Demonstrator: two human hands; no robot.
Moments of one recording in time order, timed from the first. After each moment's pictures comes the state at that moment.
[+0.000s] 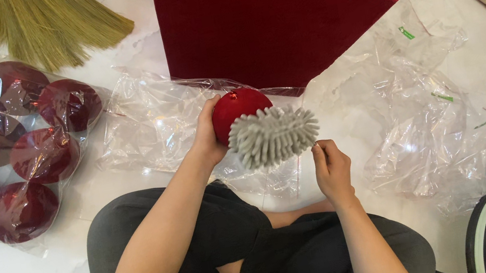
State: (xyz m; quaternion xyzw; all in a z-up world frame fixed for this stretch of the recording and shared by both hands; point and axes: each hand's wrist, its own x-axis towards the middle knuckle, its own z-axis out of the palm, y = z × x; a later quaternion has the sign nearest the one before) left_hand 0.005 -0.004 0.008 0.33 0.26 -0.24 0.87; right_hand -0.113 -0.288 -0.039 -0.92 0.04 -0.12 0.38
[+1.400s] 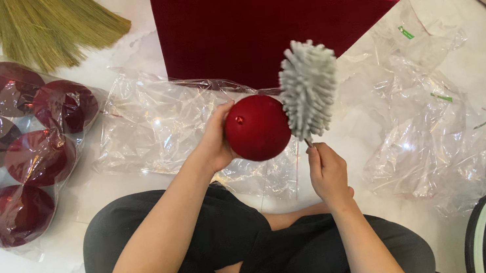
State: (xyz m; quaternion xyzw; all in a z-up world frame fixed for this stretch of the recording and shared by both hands) left_hand -0.002 -0.006 0.001 0.34 0.17 -0.37 0.85; right_hand -0.113 -0.268 -0.021 -0.94 0.05 -0.11 0.32
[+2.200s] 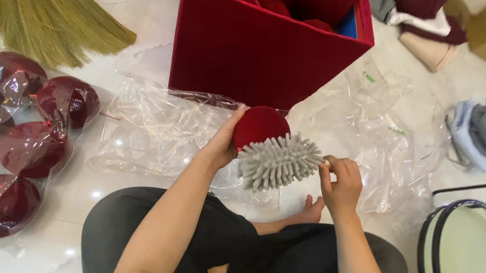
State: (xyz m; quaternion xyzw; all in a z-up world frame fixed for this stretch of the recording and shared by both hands) left_hand 0.009 -0.027 -0.028 0.28 0.13 -0.35 0.89; right_hand -0.125 -0.305 0.021 -0.93 -0.10 -0.34 0.13
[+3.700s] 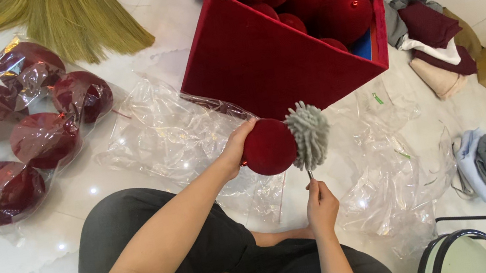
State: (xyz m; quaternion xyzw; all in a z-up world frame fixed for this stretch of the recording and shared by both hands) left_hand -0.018 -0.019 0.024 0.40 0.17 -0.24 0.87; right_hand -0.139 -0.279 -0.034 -0.93 0.19 -0.13 0.29
